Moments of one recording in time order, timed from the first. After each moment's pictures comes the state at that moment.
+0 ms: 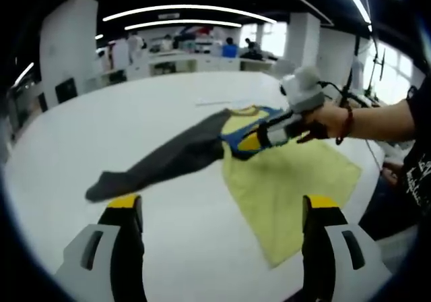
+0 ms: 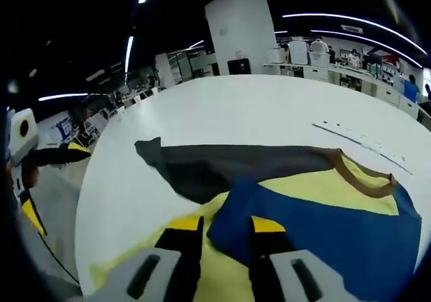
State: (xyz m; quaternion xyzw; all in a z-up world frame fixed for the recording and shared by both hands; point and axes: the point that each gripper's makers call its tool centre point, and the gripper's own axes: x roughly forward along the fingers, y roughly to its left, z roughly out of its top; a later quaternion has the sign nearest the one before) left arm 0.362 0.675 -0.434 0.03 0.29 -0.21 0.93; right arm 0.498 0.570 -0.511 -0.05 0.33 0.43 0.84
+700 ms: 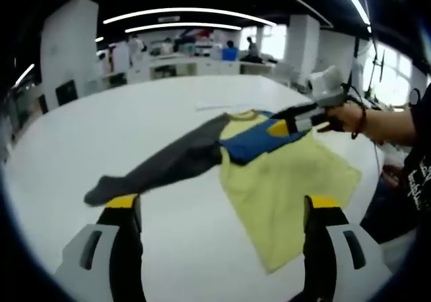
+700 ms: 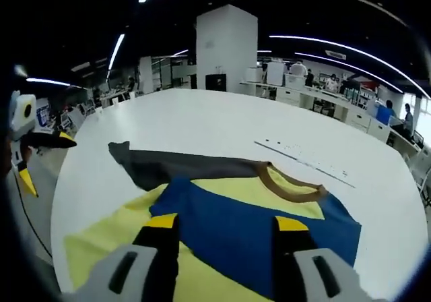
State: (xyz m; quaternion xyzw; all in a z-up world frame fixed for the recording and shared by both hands) left arm 0.366 0.665 -0.429 0.02 0.28 -0.21 0.94; right arm 0.528 0.455 -0.469 -0.10 0.26 0.33 0.90
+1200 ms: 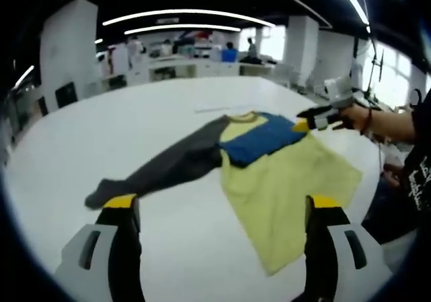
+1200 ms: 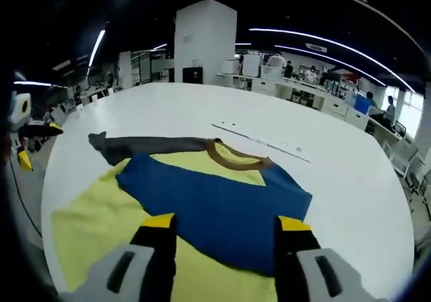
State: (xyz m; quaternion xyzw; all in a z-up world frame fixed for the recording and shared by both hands) left arm 0.369 0.665 -0.426 0.03 0.27 -0.21 0.94; right arm 0.524 0.357 -0.486 -0.10 0.30 0.26 0.91
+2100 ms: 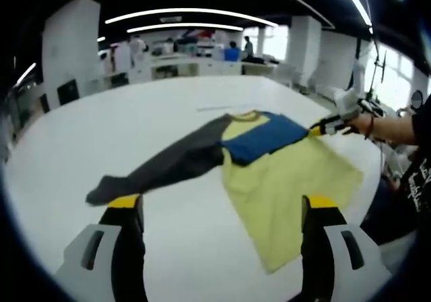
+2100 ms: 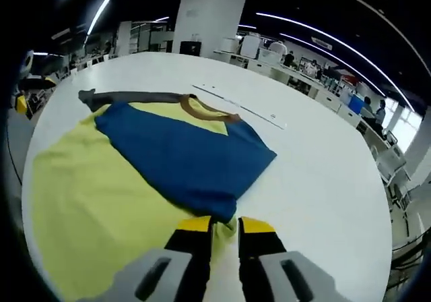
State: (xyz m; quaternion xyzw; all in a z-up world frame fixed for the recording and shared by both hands) left arm 0.365 0.670 -0.430 0.03 0.29 -0.20 0.94; right arm 0.517 0.293 -0.522 -0.20 0.33 0.24 0.89
